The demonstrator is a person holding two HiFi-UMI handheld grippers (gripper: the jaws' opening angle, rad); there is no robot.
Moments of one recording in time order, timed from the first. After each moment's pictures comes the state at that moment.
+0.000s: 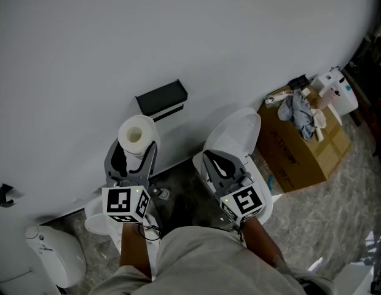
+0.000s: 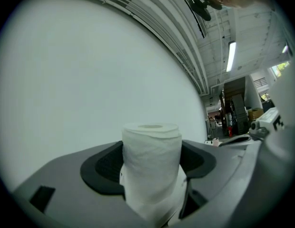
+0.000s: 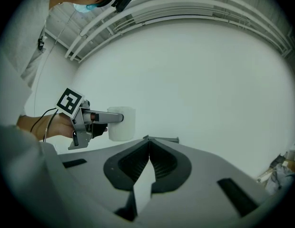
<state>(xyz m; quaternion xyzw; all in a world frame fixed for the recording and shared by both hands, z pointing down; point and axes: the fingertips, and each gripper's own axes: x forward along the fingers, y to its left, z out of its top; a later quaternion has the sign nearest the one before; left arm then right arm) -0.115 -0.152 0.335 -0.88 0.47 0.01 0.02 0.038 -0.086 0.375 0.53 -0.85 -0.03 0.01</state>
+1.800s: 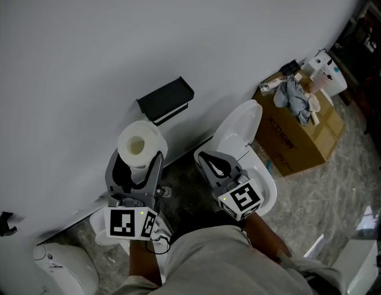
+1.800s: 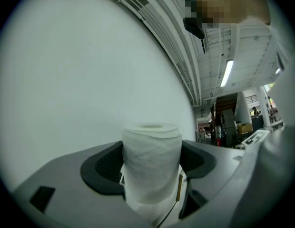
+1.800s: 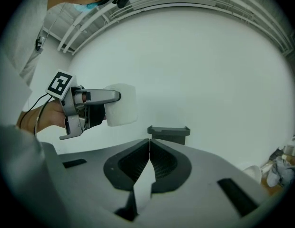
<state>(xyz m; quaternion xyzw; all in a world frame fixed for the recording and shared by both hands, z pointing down) -0.143 -0.171 0.322 -0.91 0.41 0.06 -0.01 -0.017 -0.130 0.409 0.55 -0.84 0.01 0.05</state>
